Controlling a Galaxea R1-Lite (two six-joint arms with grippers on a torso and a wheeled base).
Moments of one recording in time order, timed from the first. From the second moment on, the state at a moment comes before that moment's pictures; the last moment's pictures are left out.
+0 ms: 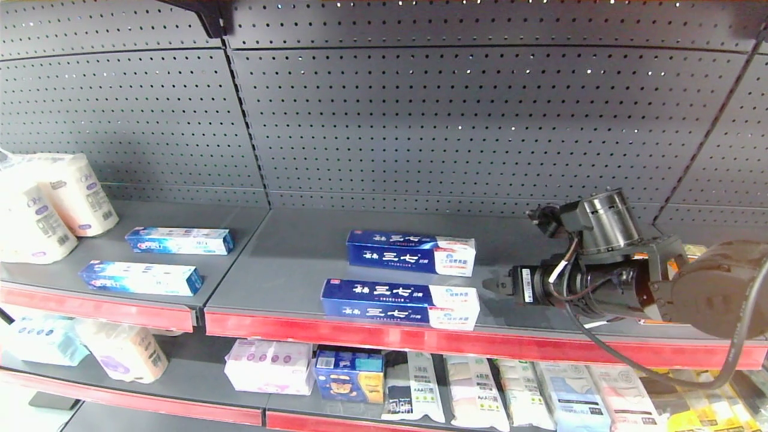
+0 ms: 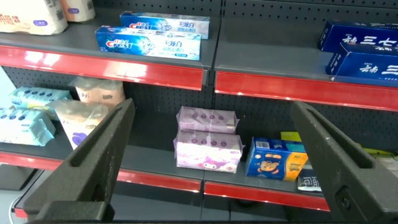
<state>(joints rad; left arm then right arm) 0.00 0.00 0.00 0.00 0.03 -0.04 0.45 1.75 -0.87 -0.15 -0.15 0.29</state>
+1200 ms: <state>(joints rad) 0.00 0.00 0.00 0.00 0.03 -0.04 0.27 1.20 -0.48 -0.18 -0.15 0.17</state>
